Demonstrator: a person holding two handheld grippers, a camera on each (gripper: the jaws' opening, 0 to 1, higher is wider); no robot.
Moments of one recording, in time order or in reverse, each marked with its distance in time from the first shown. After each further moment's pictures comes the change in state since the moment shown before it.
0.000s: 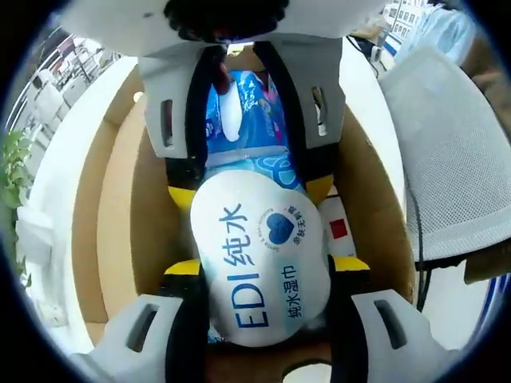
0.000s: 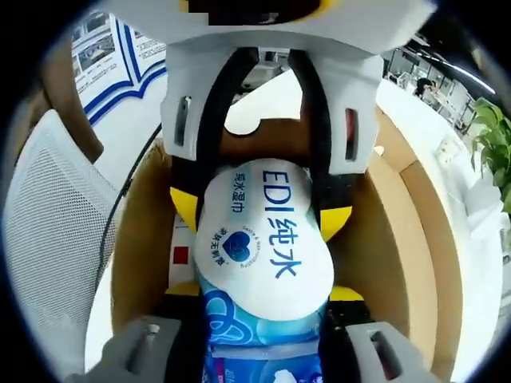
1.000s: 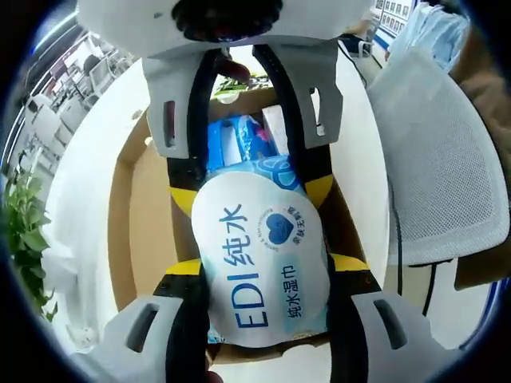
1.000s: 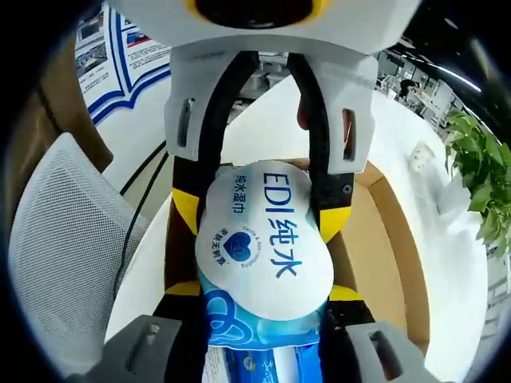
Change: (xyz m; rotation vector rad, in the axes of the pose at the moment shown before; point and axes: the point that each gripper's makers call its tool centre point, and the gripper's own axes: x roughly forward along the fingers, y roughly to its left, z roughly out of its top) left arm -0.042 -0.003 0.045 0.090 -0.006 0.018; right arm -0.061 0.002 0.009 0.031 -0.022 -0.082
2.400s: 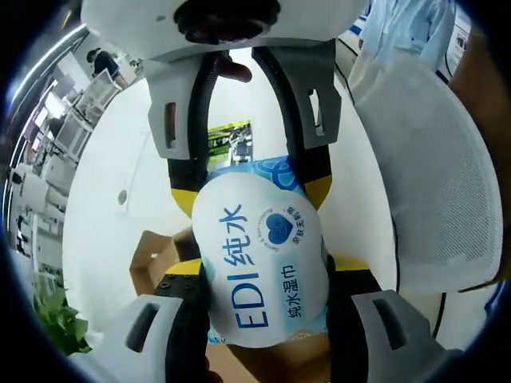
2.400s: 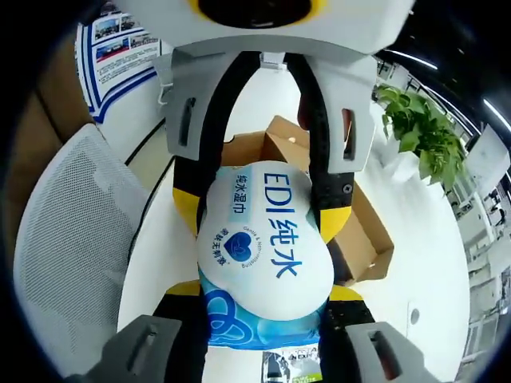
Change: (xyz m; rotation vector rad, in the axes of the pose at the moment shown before) left arm 0.021 0.005 0.147 0.259 -0.004 -0.042; right arm -0.111 0.012 -0.094 0.168 -0.002 -0.193
